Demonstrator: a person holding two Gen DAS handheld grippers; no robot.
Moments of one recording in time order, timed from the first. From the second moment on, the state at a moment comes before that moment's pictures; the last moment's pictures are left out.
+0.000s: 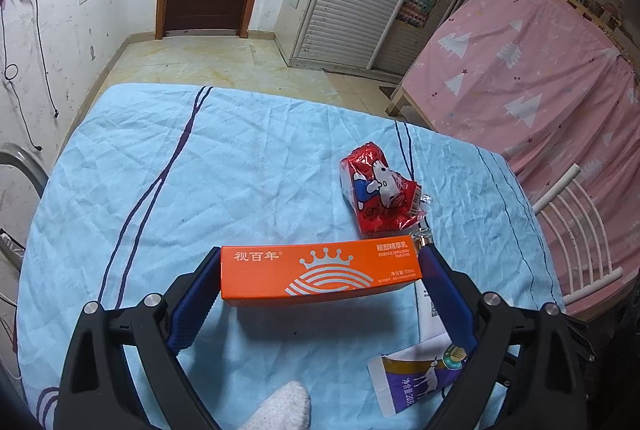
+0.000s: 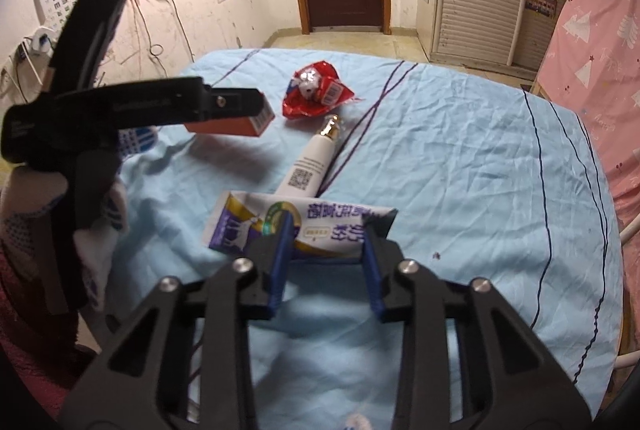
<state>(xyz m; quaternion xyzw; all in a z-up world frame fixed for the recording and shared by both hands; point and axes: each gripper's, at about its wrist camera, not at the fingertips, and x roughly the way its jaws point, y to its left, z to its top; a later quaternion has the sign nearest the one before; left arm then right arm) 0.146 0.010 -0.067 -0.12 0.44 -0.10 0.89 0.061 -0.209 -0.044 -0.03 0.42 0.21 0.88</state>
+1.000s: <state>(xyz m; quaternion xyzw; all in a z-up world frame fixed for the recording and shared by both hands) 0.127 -0.069 -0.030 -0.04 0.41 -0.11 0.91 0.037 -0.294 -0.007 0.07 0.34 0.20 0.92</state>
